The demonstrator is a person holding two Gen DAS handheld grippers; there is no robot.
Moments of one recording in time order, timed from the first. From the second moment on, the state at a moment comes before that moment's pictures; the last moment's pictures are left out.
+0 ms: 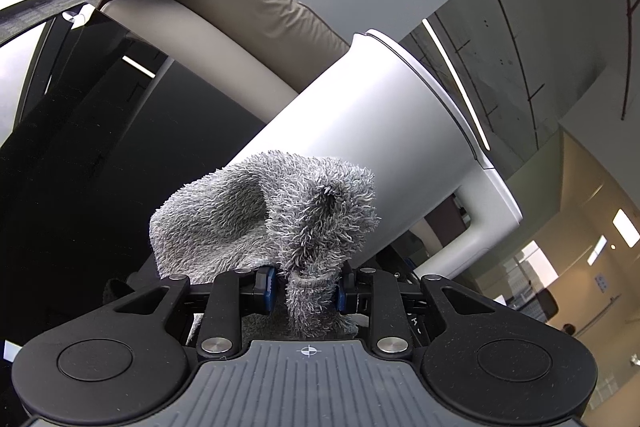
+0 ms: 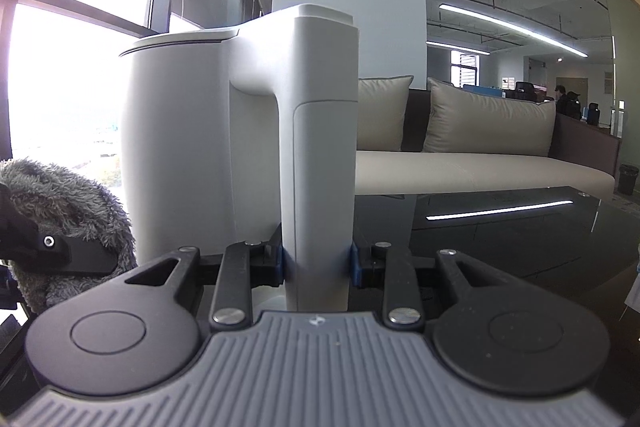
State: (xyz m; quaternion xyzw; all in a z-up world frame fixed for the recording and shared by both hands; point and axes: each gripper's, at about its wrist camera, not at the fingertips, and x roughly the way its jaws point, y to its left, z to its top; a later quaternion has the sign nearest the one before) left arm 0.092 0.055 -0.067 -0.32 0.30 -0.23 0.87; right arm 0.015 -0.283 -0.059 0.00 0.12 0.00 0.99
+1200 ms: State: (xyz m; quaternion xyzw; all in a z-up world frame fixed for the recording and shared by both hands) left arm 0.034 0.046 -0.022 -0.34 0.17 -0.27 0.89; right arm 0.004 -0.257 -0.053 -0.02 0.11 0.10 0.99
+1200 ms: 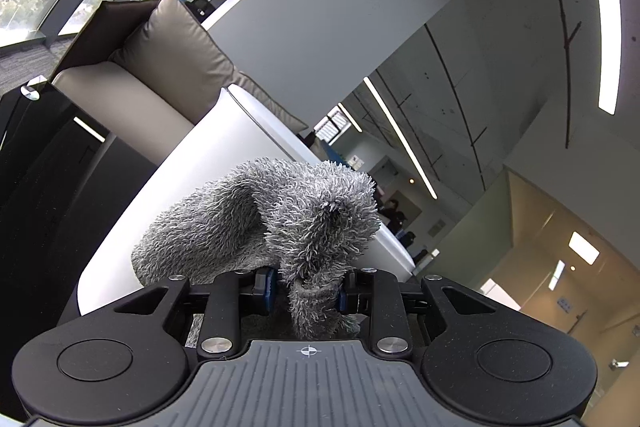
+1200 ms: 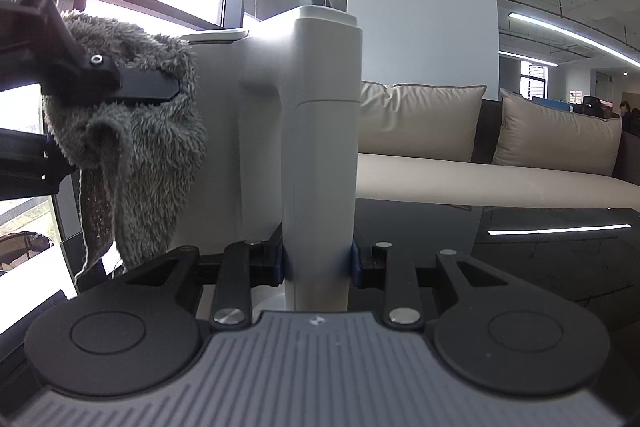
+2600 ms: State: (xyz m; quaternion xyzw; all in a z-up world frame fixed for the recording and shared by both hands) left arm 0.047 0.077 -0.106 -0.38 0.34 -0.11 0.86; right arm -0.018 -0.232 -0.052 -0.01 0.13 0.06 0.99
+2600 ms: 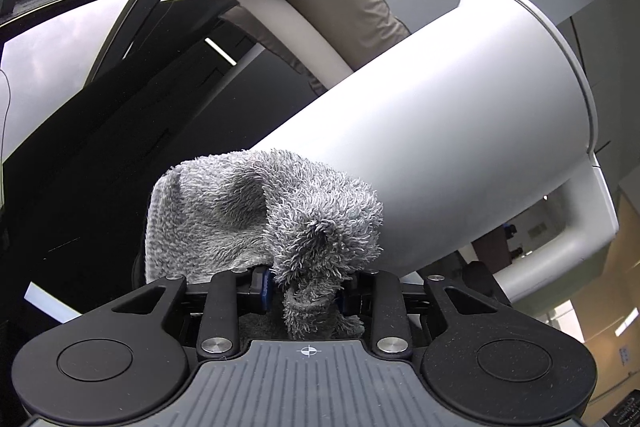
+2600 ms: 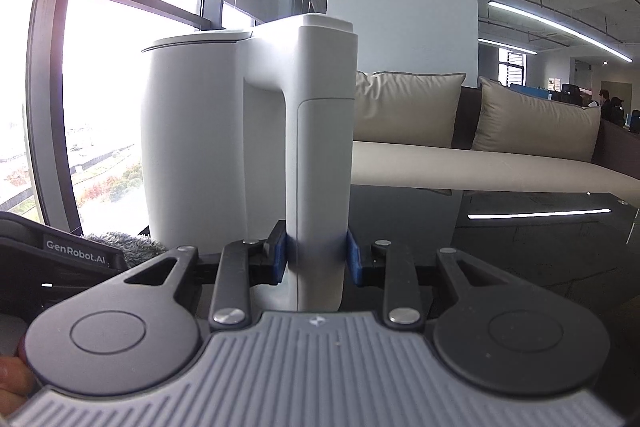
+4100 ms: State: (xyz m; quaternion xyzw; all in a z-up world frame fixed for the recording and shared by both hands) left arm 0.021 0.057 -0.001 -0.37 0.15 -0.17 0.90; right arm 0.031 -0.276 -0.047 -0.01 0.16 0.03 0.99
